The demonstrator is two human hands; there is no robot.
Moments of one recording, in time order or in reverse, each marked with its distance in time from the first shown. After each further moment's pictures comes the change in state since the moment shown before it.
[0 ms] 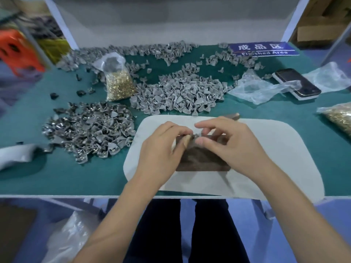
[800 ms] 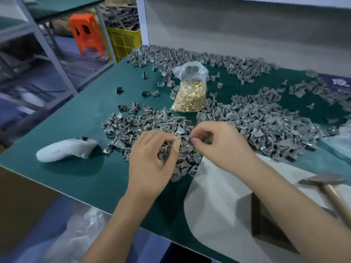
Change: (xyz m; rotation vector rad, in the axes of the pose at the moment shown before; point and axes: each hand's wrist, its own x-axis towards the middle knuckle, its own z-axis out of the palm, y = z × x) left_hand -0.008 -0.128 -0.102 0.167 0.428 -0.217; right_hand 0.154 -0.045 0.159 -0.287 -0.344 0.001
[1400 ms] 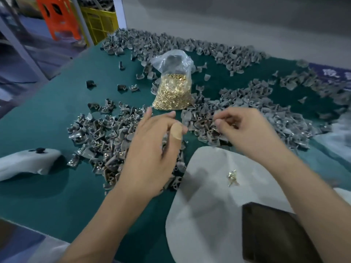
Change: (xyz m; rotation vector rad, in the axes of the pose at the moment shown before) left_hand 0.045 0.019 0.025 -0.106 -0.203 -0.020; right_hand 0.029 0.066 -0.042 0.021 0.099 0.158
